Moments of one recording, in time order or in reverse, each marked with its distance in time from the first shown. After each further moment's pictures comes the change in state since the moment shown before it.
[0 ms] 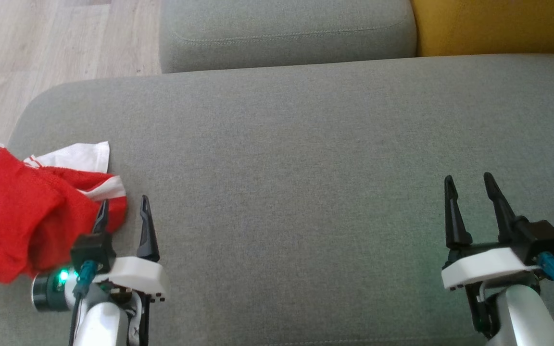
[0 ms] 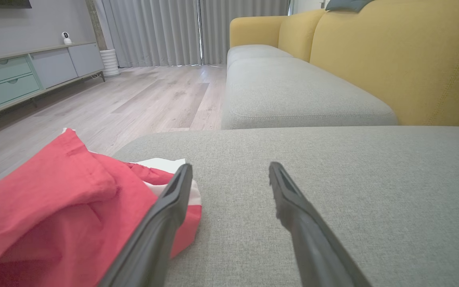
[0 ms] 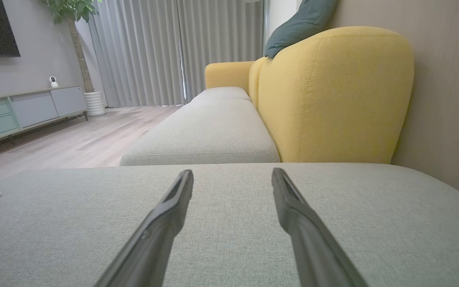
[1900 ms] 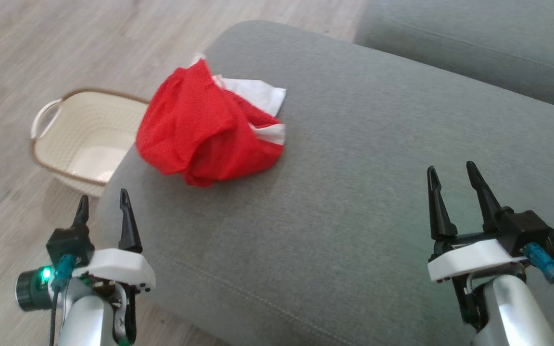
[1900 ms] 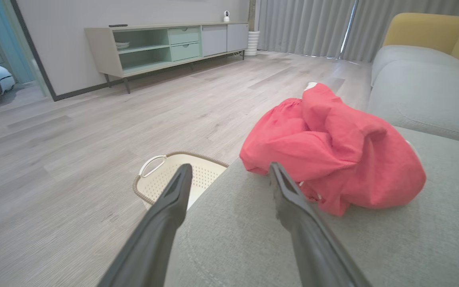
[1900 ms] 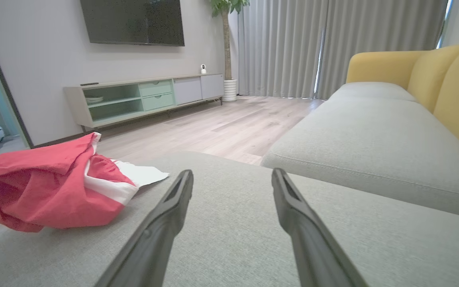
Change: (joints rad) left arm -0.029 0.000 0.070 0.024 -0.026 -0.009 0.000; right arm -0.031 0.001 0.062 -0.007 0.017 0.000 -0.003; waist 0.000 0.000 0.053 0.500
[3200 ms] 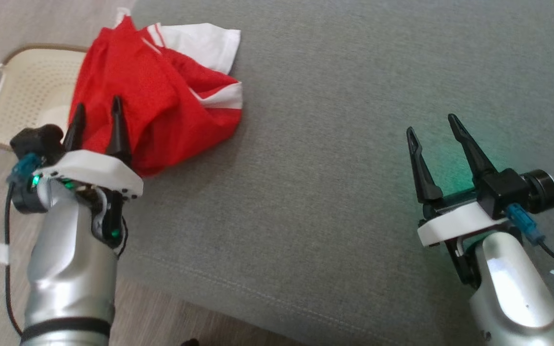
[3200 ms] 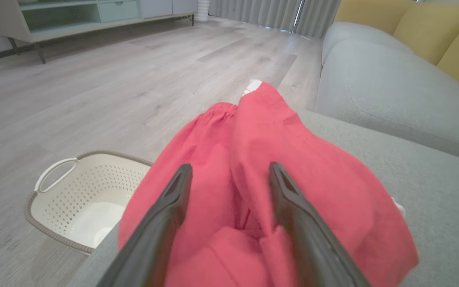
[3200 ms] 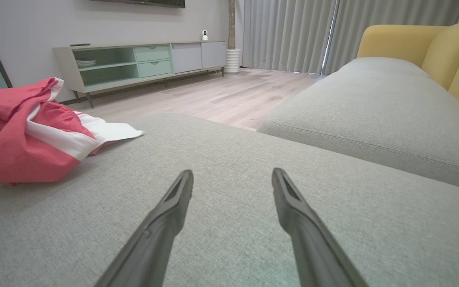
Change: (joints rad) left arm -0.419 0.013 0.058 0.329 -0.138 -0.214 0.000; right arm -0.144 -0.059 0.100 0.007 -0.098 0.000 0.000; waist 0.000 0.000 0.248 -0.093
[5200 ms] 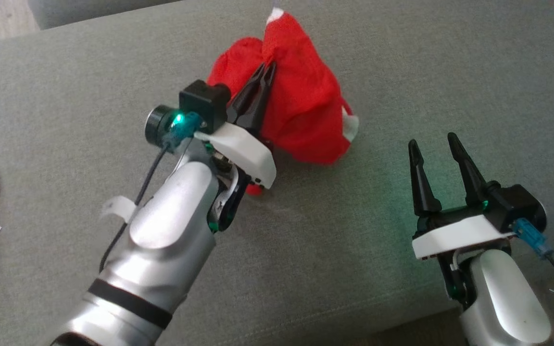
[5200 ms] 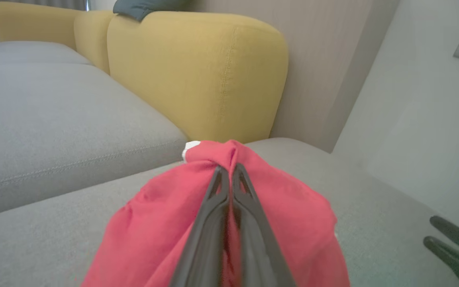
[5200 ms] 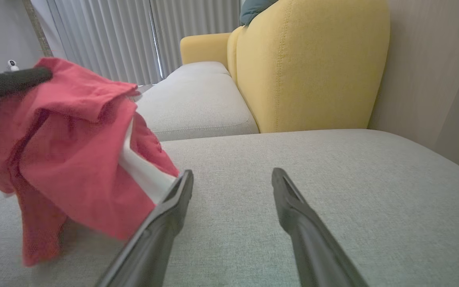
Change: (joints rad) left arm -0.173 -0.022 -0.704 -0.139 -0.252 0.132 0.000; right arm 0.055 0.051 -0.018 -0.003 0.151 0.000 0.000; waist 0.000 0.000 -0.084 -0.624
